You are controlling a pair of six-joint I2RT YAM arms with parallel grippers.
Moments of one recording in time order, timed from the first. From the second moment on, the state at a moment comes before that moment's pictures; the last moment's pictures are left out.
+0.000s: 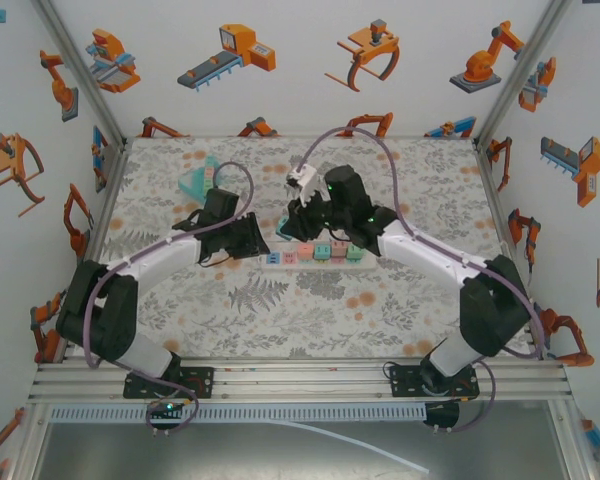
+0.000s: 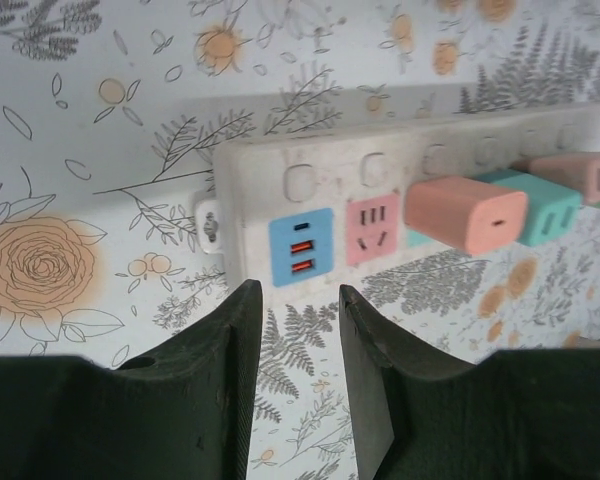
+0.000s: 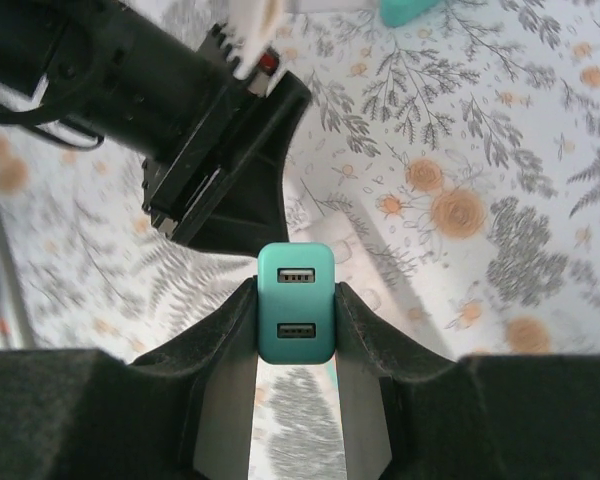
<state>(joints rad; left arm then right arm) -0.50 1.50 0.90 -0.25 0.21 -0.58 0.70 1.54 1.12 -0.02 -0.43 0.03</state>
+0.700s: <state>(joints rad) -0.54 0.94 1.04 -0.75 0.25 -0.16 1.11 1.57 0.73 0.43 0.32 0.87</state>
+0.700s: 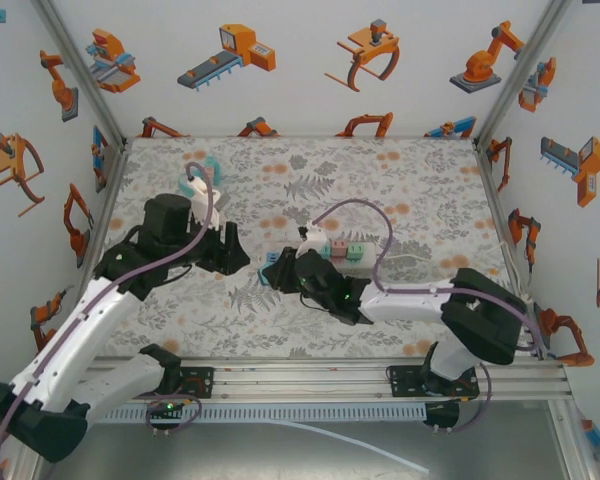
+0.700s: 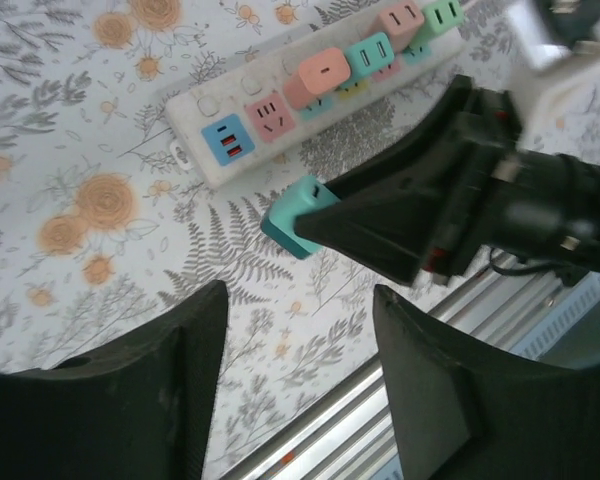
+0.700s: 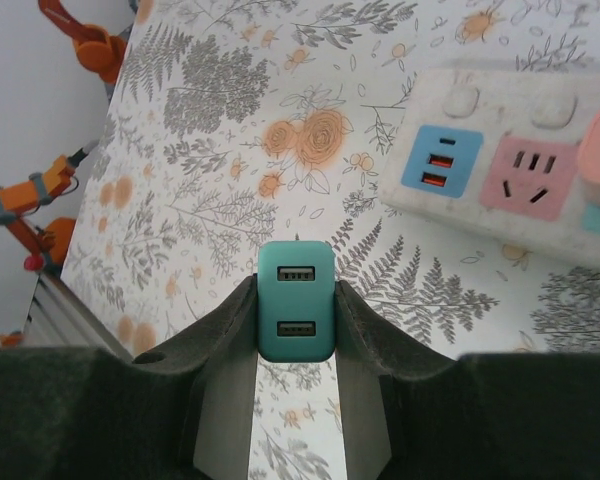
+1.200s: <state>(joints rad) -0.61 0.65 0.96 -1.02 0.25 0.35 1.17 1.82 0.75 0.61 0.56 0.96</state>
